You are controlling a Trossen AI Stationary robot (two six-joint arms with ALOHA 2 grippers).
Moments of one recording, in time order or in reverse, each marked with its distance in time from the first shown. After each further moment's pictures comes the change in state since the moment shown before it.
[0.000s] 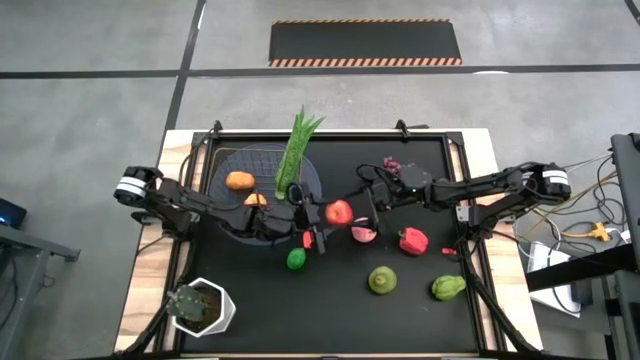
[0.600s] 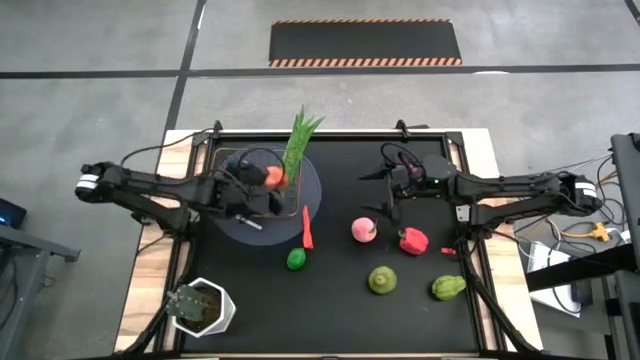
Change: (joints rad) left arm 0.106 -0.384 0.045 -1.123 -0.343 -0.738; right arm -0.046 -0.295 -0.002 -0.335 0.151 0.032
